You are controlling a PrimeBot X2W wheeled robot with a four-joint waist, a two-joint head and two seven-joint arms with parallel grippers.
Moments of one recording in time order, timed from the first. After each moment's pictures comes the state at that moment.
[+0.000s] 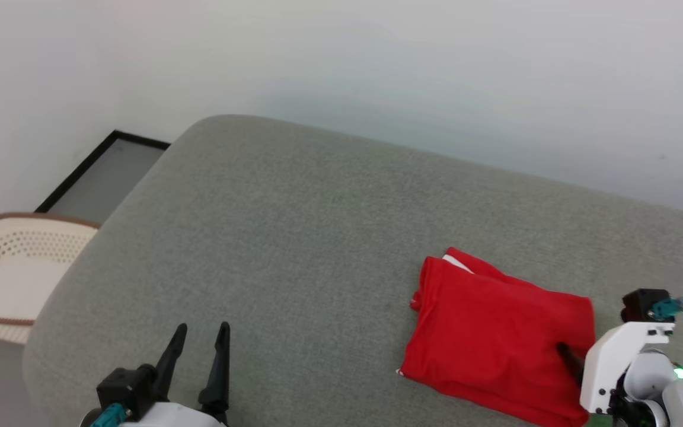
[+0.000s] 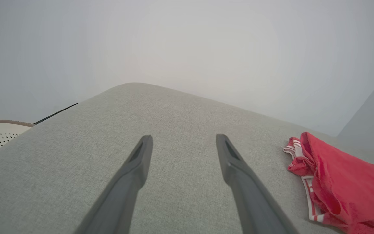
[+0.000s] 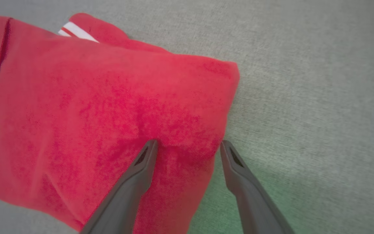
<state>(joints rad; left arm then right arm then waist) -0.04 0.13 -0.06 0.29 -0.32 -0.13 -0.26 -0.31 -0.22 0.05 0.61 0.36 0.13 0.38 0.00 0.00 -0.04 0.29</state>
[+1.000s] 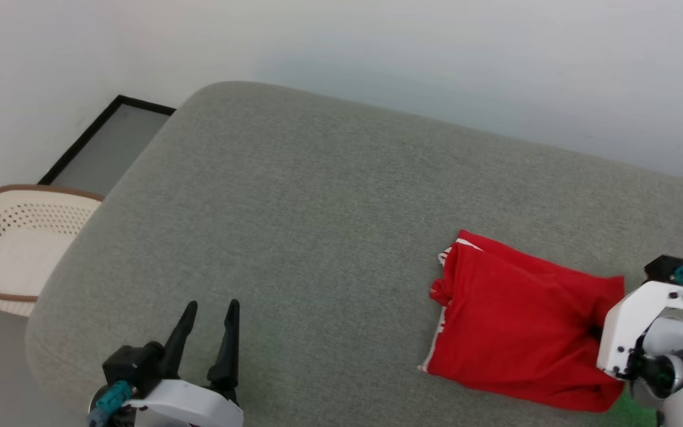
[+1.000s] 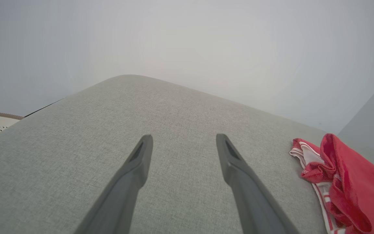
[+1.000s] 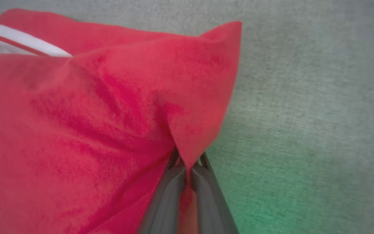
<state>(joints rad) -0.10 0.13 -0.09 0.32 -0.36 -0.13 -0.26 -0.47 -0.15 -0.18 0.73 0.26 0.13 0.62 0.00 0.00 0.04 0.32</state>
